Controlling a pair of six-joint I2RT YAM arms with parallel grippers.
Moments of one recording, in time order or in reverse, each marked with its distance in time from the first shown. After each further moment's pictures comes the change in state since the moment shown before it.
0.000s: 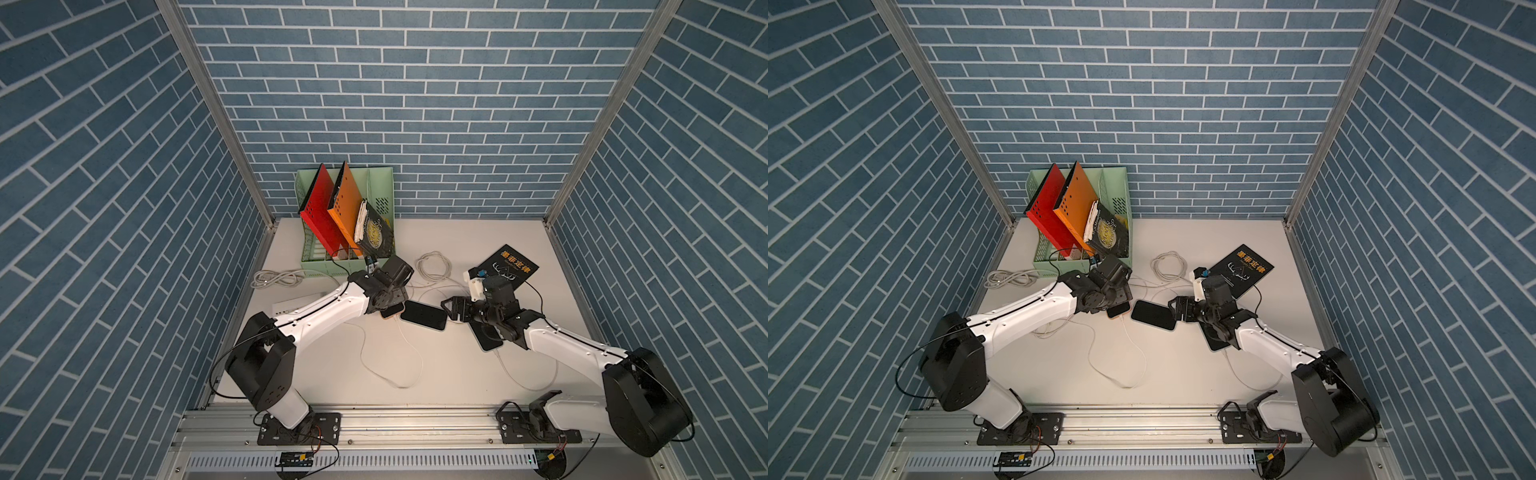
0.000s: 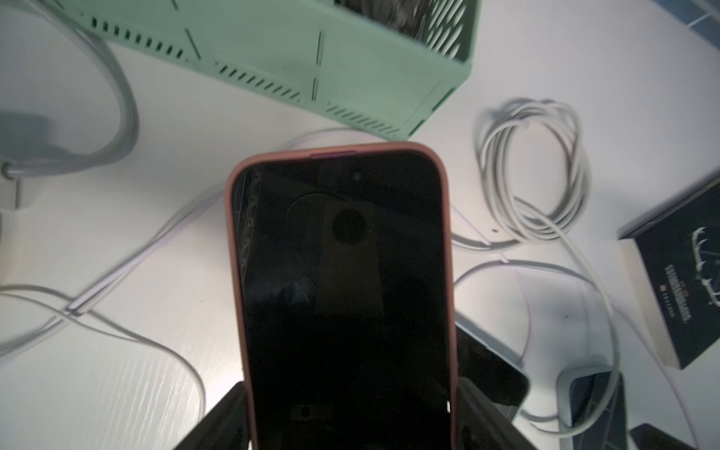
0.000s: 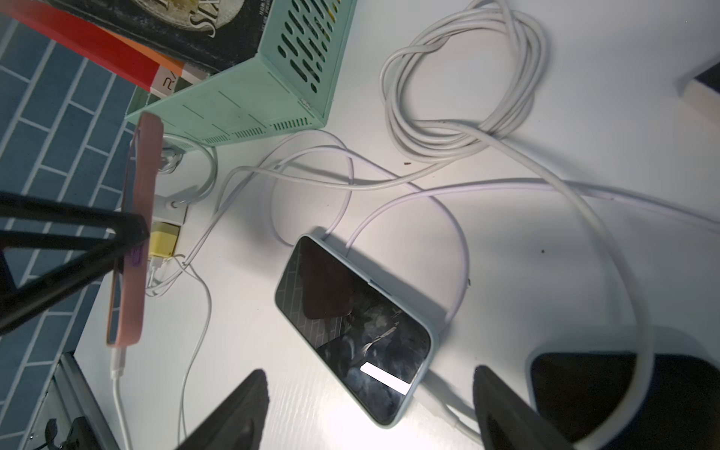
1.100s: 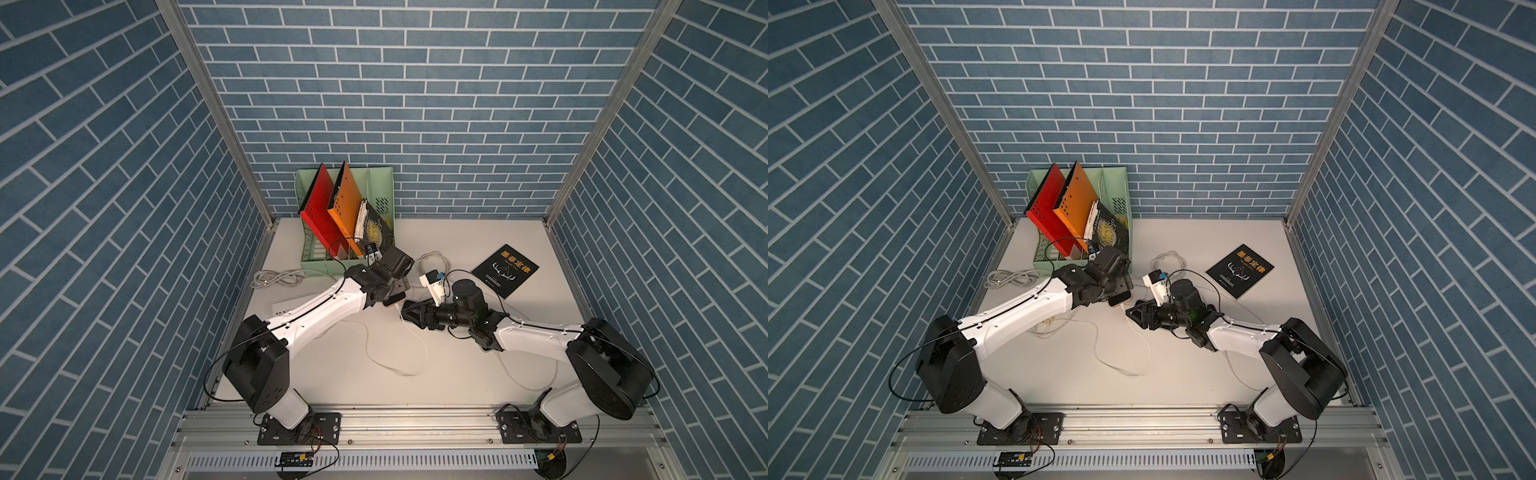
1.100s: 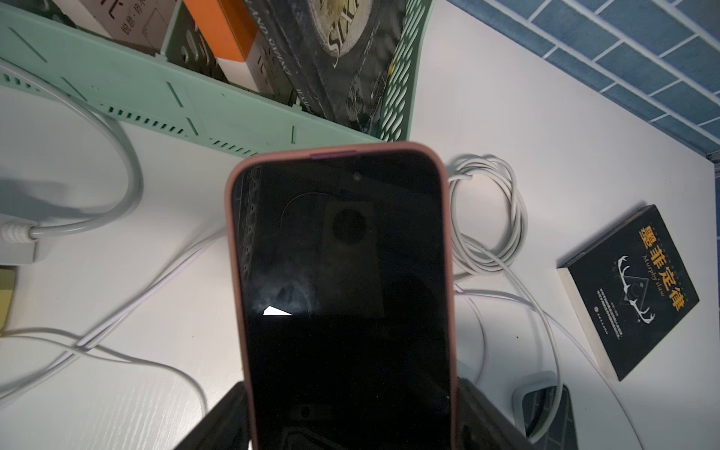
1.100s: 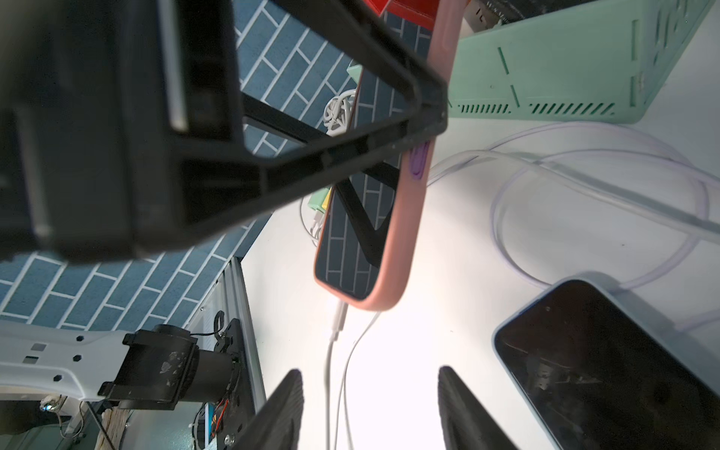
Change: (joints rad) left arm 0.006 -0.023 0.042 0.008 -0.031 0.028; right arm 0.242 0.224 0.066 0.420 -0.223 0.080
